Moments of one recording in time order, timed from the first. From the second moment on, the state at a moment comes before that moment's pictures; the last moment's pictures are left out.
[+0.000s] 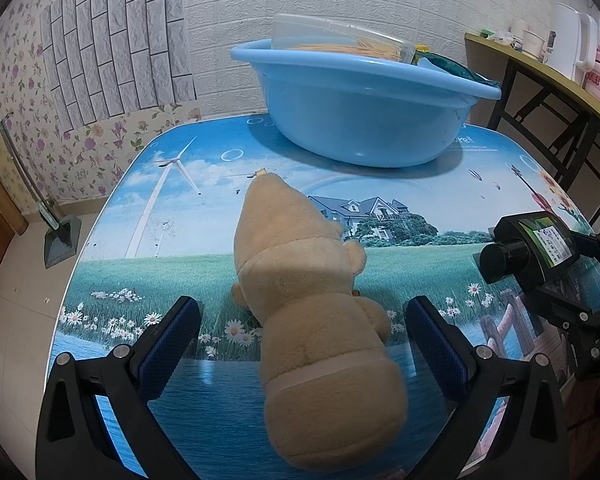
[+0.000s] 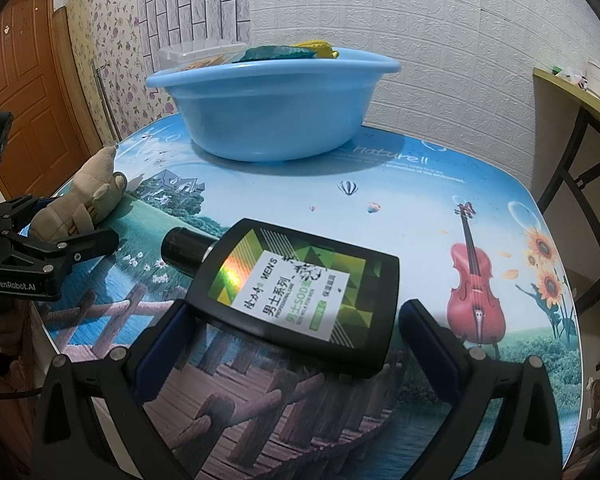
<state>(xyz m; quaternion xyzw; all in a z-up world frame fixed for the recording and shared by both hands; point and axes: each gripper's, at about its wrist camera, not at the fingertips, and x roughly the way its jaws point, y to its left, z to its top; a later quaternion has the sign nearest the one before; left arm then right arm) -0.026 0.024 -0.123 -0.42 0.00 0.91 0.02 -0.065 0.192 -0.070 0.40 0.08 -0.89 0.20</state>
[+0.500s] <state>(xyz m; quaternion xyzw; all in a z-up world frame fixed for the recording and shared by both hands) -0.026 0.024 -0.123 -0.42 0.00 0.91 0.02 -0.065 0.192 -0.070 0.40 0.08 -0.89 0.20</state>
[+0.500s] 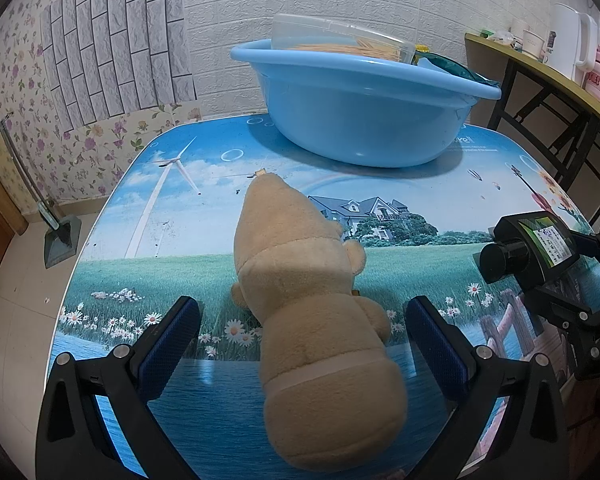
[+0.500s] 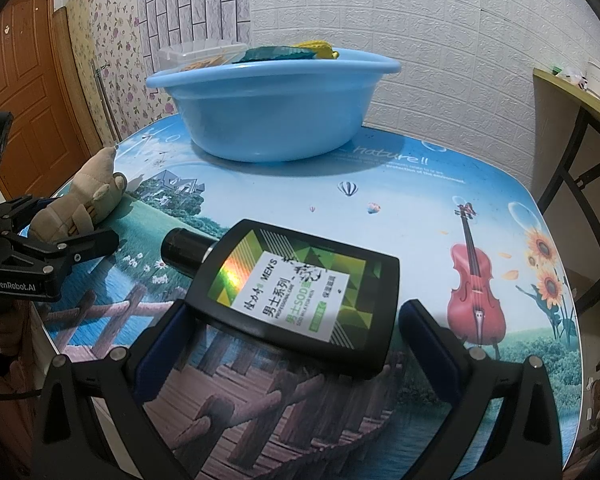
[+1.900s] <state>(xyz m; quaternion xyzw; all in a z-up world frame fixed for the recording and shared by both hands) -0.025 0.023 -0.121 -0.41 0.00 0.91 0.03 -0.066 0.191 -0.073 0.39 0.08 -0.89 0.19</state>
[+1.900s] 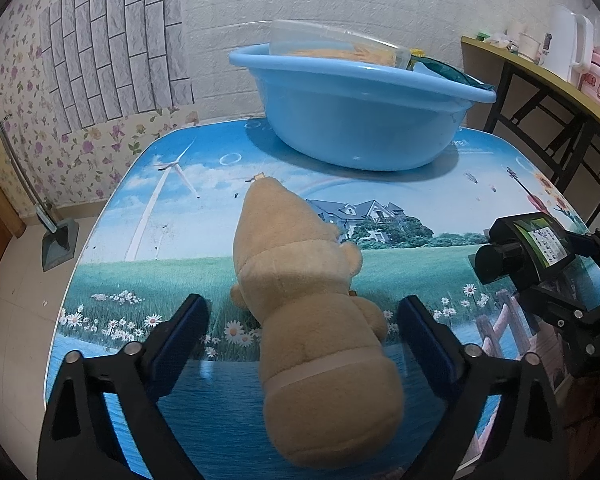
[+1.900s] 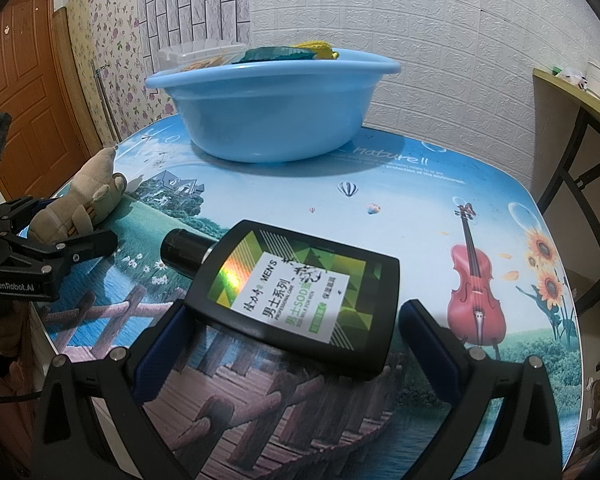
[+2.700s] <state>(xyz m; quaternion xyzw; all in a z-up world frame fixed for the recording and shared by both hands) -0.014 0.009 -0.106 -0.40 0.00 0.92 0.04 -0.075 0.183 -0.069 0.42 0.08 -0.89 0.18</state>
